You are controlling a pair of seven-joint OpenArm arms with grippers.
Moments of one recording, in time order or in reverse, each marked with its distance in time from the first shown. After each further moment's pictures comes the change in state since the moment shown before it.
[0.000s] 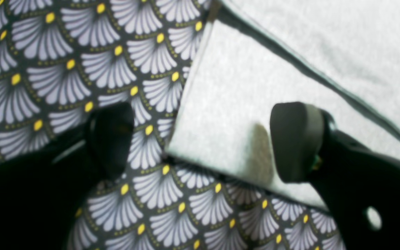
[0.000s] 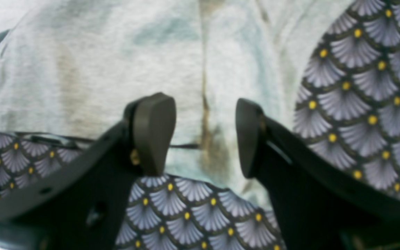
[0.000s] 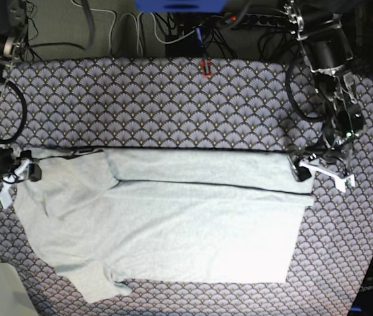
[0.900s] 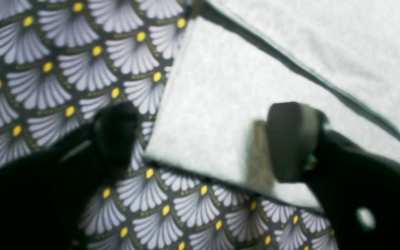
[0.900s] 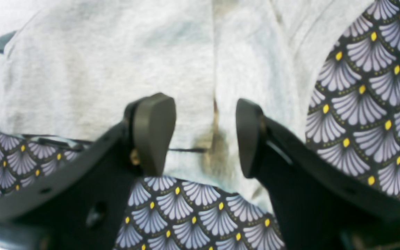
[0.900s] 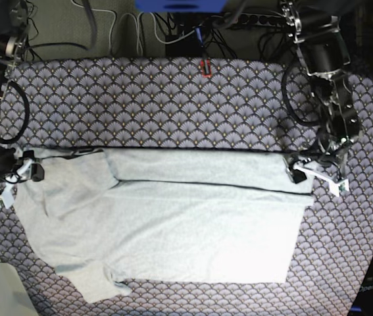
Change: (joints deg) left arm -1.1 0.3 2.3 -0.2 0.7 0.3 2.0; right arm 0.0 -0.3 0.0 0.0 0.0 0.0 0.0
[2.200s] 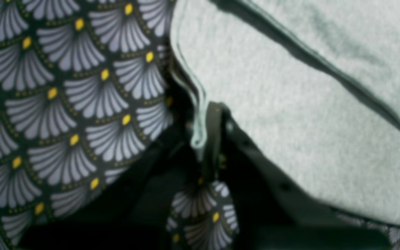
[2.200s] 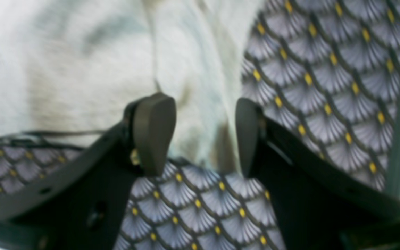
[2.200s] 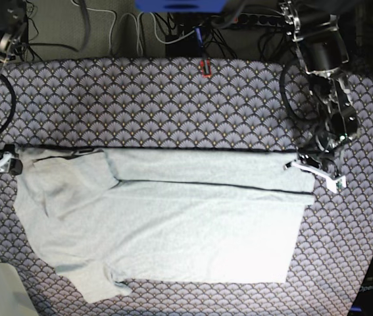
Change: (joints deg) left arm 0.4 0.3 -0.1 -0.2 -0.9 0.2 1.4; right arm -2.4 1.8 9.2 -0.1 -0.7 0.0 -0.3
